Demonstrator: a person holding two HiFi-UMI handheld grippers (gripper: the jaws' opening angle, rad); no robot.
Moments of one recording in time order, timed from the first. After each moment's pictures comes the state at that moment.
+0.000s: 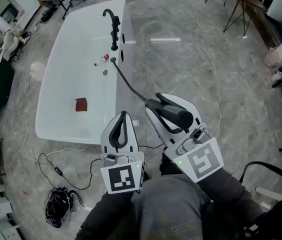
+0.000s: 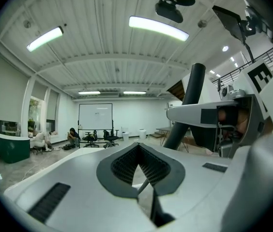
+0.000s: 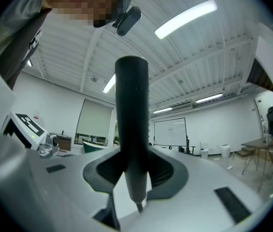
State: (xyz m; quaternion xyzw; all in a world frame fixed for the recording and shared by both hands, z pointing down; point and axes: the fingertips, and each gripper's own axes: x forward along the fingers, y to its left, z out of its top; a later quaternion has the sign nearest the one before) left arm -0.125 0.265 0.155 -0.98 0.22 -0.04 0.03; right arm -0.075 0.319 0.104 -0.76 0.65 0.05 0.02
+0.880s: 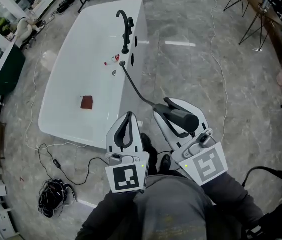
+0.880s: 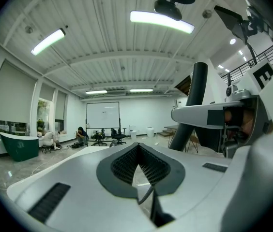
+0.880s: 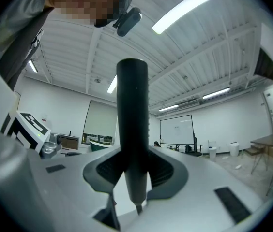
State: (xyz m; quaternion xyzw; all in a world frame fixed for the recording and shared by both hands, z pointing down) left arm -0.072 0.245 0.165 -0.96 0.27 -0.05 0.02; right arm -0.017 0.302 0.118 -0.72 0.69 0.04 0.01
